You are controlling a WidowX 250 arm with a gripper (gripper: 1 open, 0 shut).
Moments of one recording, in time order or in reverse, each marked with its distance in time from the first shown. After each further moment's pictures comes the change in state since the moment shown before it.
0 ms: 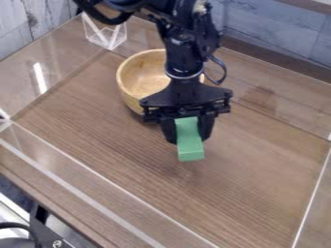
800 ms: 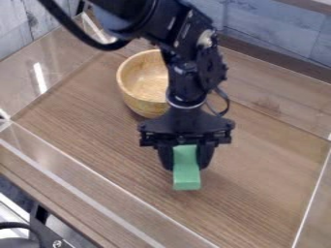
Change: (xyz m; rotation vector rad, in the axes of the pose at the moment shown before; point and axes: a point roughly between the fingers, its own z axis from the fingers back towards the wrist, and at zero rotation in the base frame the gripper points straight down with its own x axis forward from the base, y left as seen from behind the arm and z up) arm -0.036 0.003 -0.006 0.051 0.028 -0.065
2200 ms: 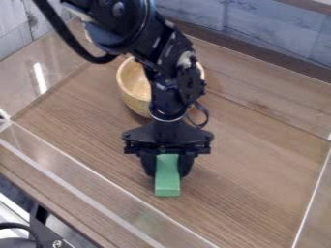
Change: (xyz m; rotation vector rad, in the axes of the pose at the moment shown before) arm 0.003 0.023 -0.023 0.039 -0.005 -0.024
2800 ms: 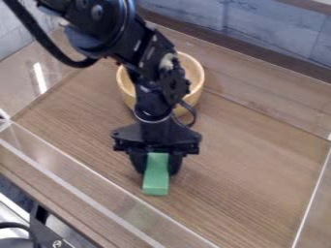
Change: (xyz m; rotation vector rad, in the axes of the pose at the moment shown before) arm 0.005 0.016 -0.003 -0.014 -0.024 -0.069
